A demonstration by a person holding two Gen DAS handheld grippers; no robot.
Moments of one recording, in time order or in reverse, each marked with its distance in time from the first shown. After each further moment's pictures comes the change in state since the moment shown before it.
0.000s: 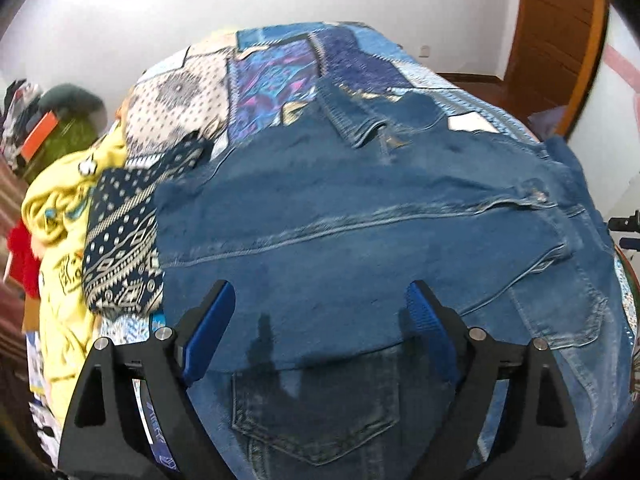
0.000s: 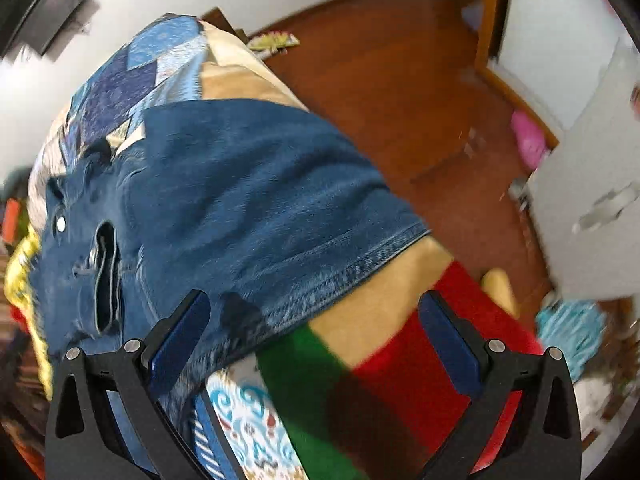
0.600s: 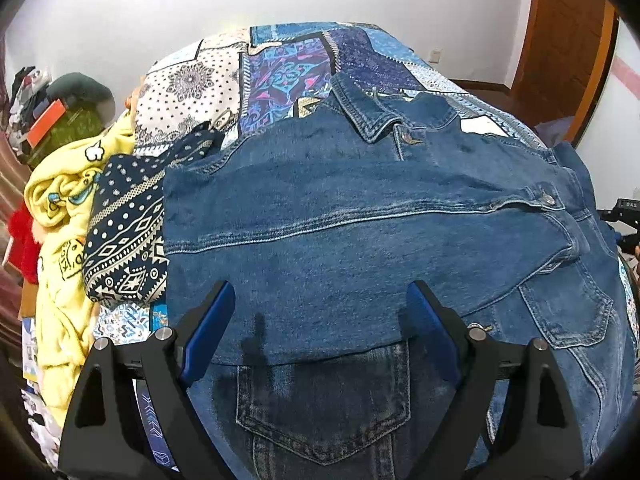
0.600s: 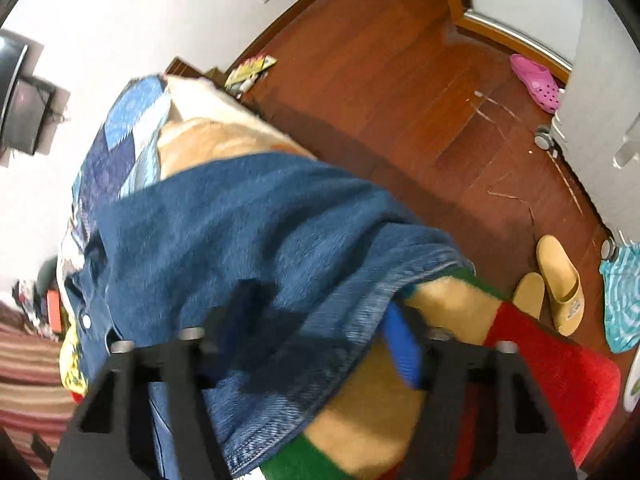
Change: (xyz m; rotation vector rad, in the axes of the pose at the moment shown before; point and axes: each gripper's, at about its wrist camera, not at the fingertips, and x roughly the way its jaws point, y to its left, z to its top) left arm -0.001 0.005 -0.007 -0.030 -0.017 0.007; right arm 0.026 -0.023 0.024 0.259 -0.074 0.132
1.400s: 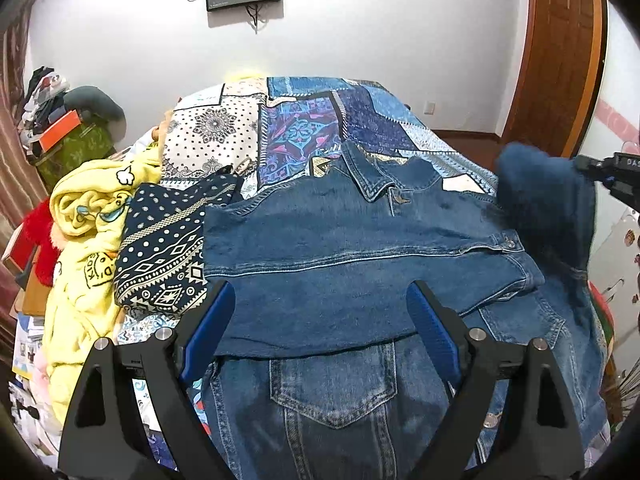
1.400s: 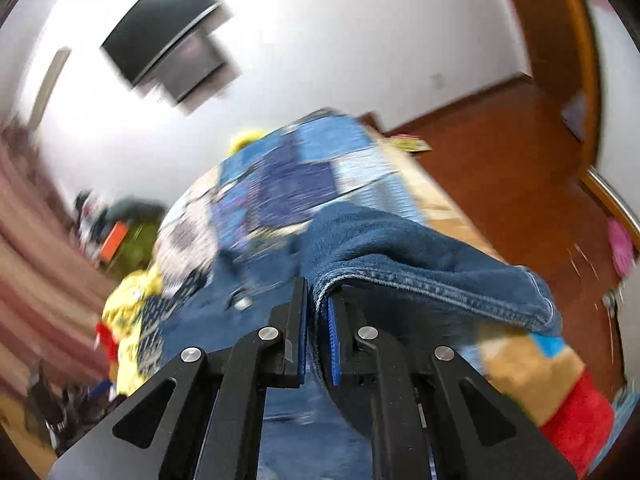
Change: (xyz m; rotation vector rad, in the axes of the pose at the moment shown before) left arm -0.081 0.030 -0.006 -0.065 -0.174 -0.042; right arm -0.093 0.201 -0.064 -0.515 -0.219 0.276
